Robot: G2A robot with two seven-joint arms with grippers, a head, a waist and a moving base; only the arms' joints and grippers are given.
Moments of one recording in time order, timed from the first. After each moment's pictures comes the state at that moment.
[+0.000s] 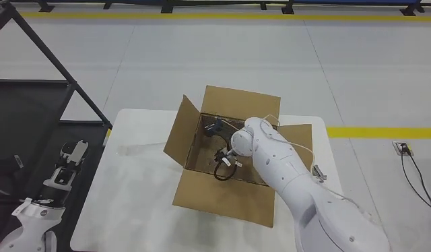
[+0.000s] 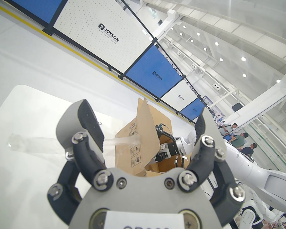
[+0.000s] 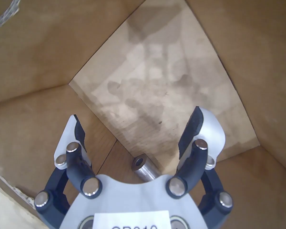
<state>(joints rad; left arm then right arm) 1.40 -1.26 -2.01 -1.86 0.19 -0.40 -0.45 -0.04 -1.76 0.35 -0.18 -0.50 -0.42 0.84</state>
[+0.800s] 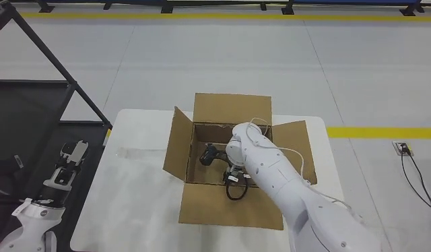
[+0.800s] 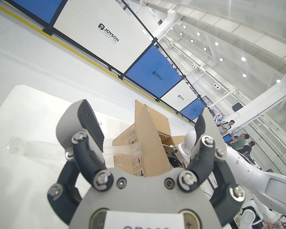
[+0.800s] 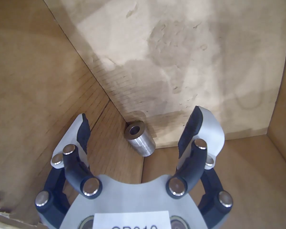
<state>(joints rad) 1.40 -1.26 -2.01 -1.86 0.19 -0.40 -0.45 -0.07 -1.80 0.31 -0.20 -0.63 -0.61 1.14</state>
